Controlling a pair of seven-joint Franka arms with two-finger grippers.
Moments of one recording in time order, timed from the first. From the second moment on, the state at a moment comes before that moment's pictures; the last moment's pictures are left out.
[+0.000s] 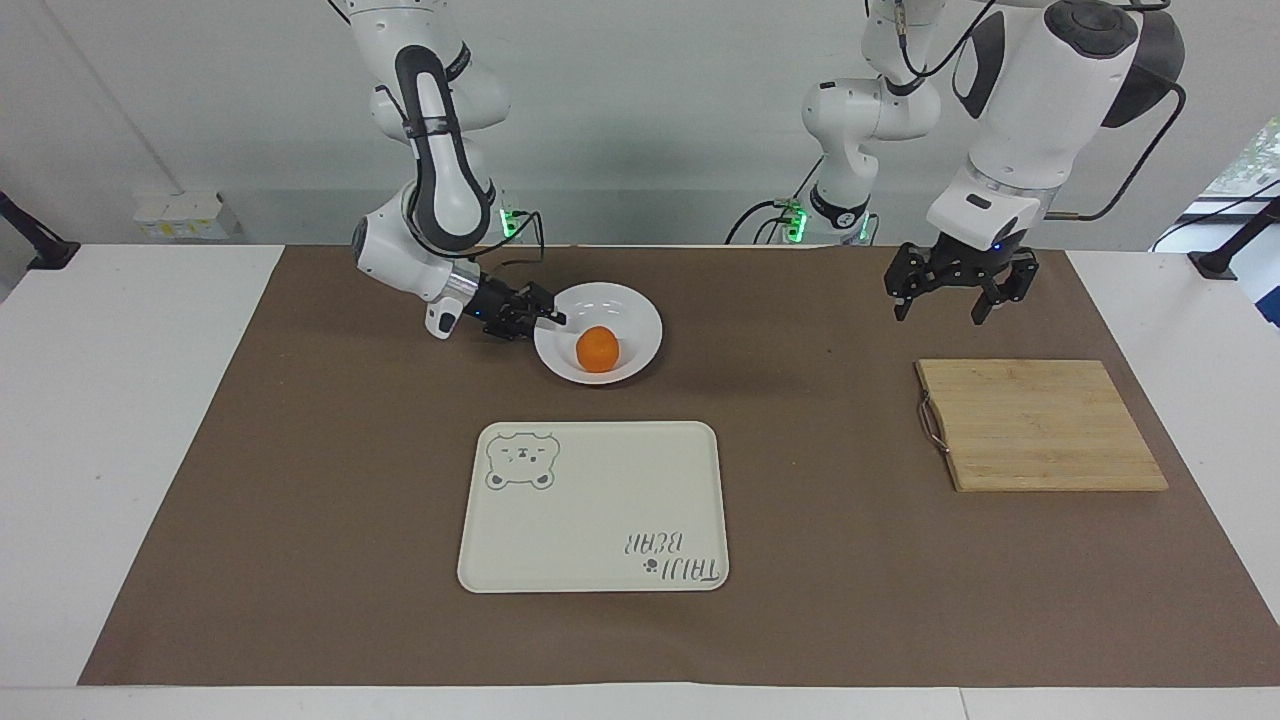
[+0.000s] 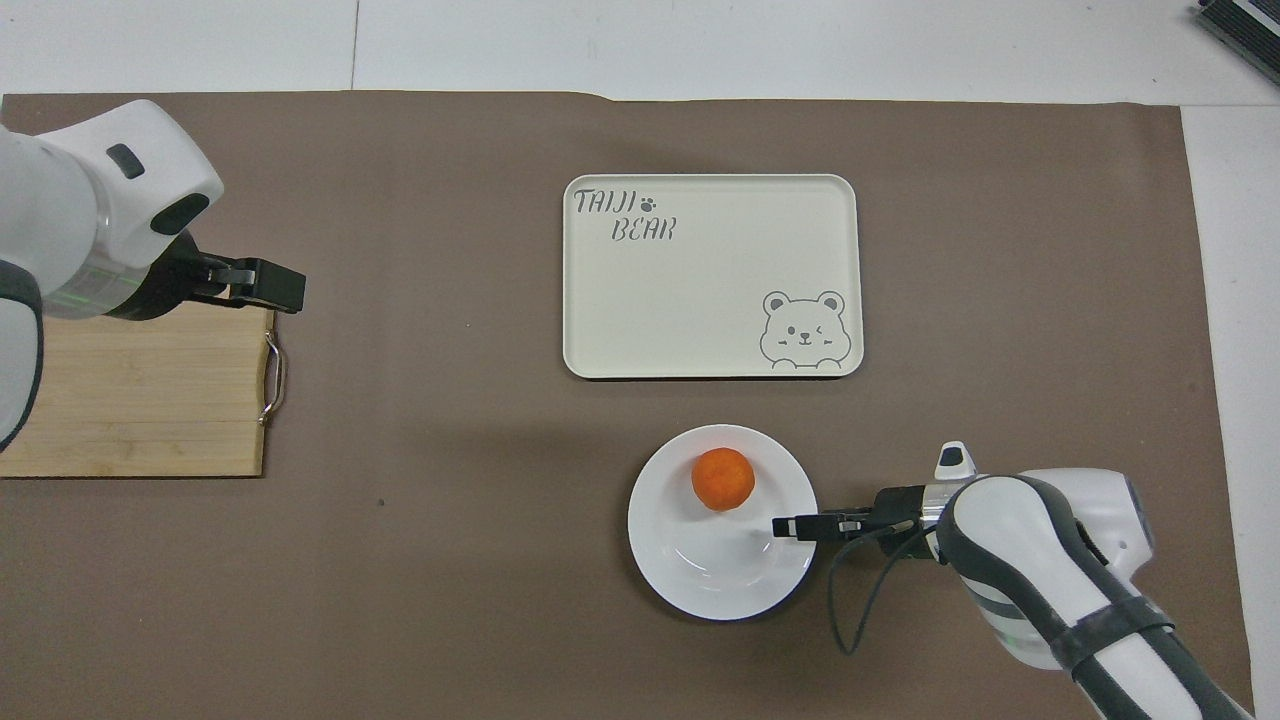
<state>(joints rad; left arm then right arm) -0.09 0.04 -0.14 -1.61 0.04 1.73 -0.08 0.27 -0.05 -0.11 -2.62 1.12 2.22 -0.72</state>
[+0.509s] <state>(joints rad) -0.06 0.04 -0.14 -1.61 -0.02 1.70 -0.08 0.27 -0.06 -0.11 -2.62 1.13 2.21 -0.67</state>
